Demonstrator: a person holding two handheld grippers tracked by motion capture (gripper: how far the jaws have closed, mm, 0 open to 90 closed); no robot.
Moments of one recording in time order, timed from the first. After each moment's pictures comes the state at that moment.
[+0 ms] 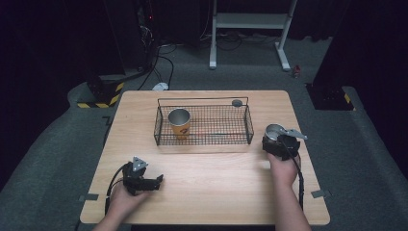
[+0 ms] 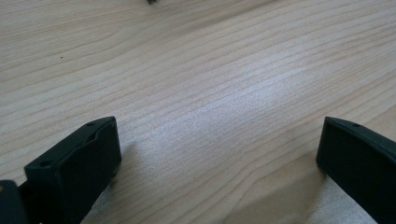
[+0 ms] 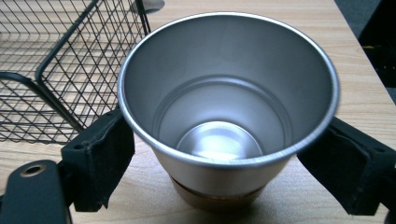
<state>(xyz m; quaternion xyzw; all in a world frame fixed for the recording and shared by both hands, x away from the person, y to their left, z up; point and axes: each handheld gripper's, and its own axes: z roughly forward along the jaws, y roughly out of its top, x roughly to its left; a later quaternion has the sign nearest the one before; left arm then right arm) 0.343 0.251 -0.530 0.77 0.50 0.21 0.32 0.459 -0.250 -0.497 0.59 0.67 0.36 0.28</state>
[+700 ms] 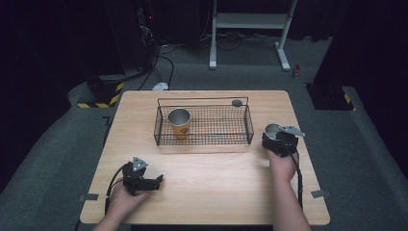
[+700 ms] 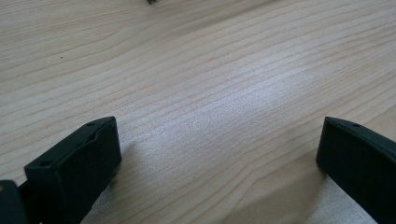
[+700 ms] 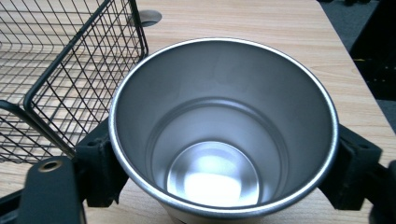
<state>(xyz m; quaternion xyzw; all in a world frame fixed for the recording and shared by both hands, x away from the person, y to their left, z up) 0.343 0.252 -0.530 0.77 0.50 0.21 0.32 0.468 -0.248 -0.495 0.58 0.67 0.36 0.30</state>
